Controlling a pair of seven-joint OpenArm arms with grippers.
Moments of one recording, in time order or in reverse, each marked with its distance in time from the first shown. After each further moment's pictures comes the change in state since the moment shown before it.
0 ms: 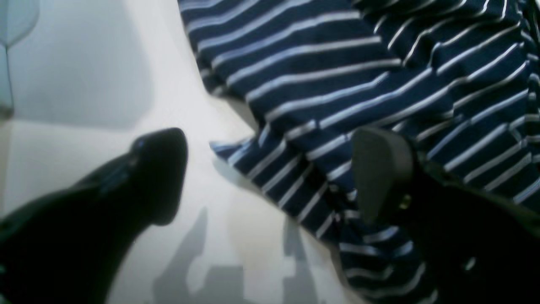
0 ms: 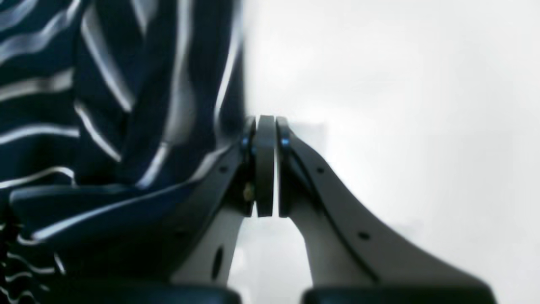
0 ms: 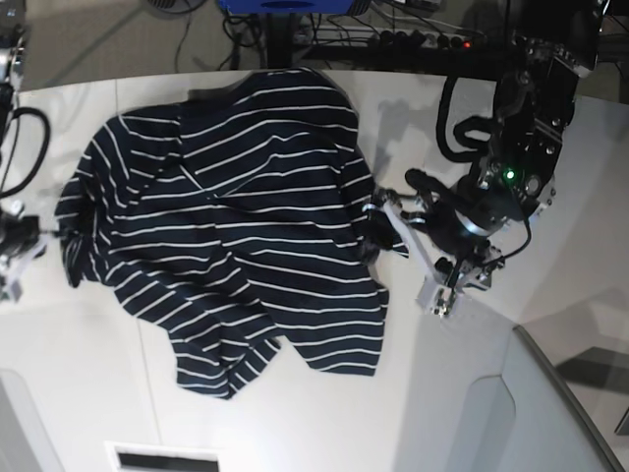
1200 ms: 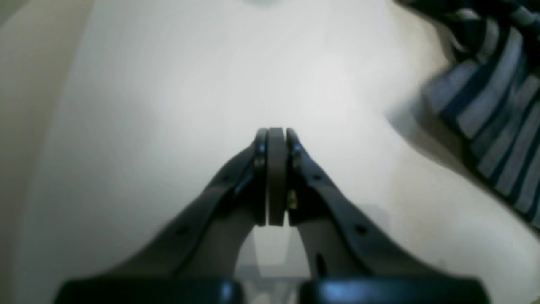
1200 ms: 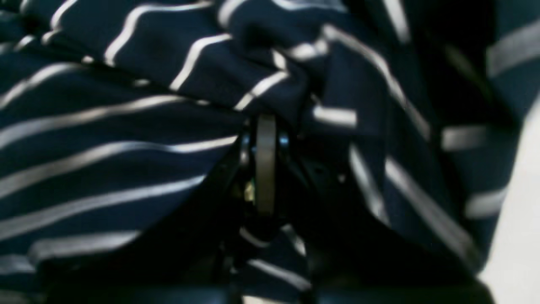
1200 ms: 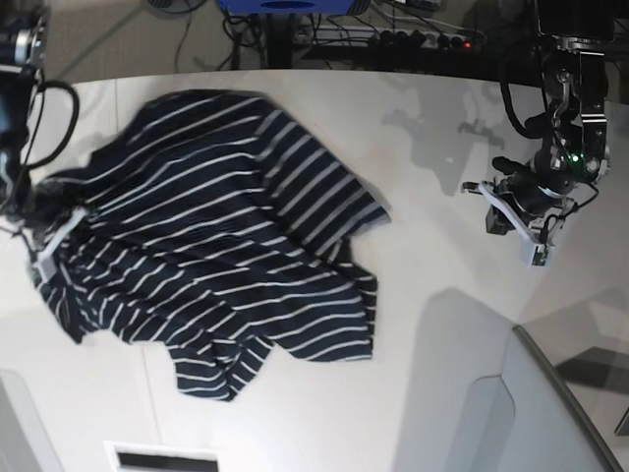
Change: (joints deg) left arm 8.9 0.3 -24.7 -17.9 0.3 -15.0 -9.4; right arm -2.2 -3.3 -0.8 -9.2 2.6 3.8 10.1
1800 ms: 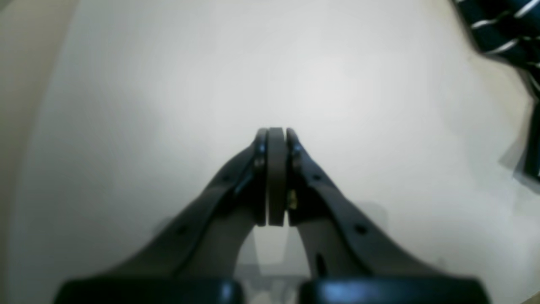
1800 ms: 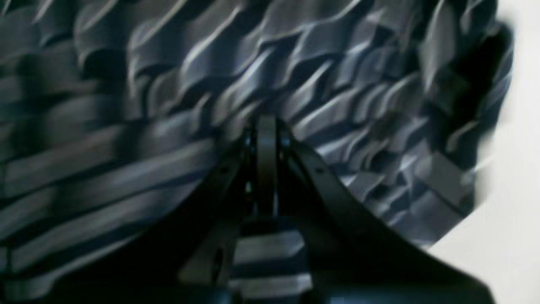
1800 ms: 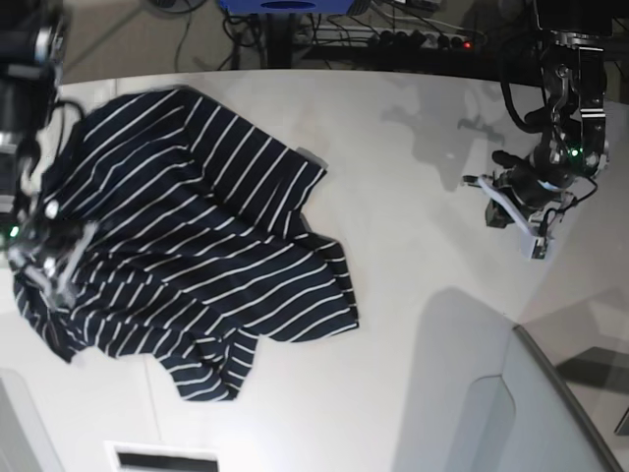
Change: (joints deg) left arm 1.4 0.0 -0.3 0.1 0.0 -0.1 0.0; right arm -6.3 -7.2 0.9 26.9 -13.5 -0.8 -13.6
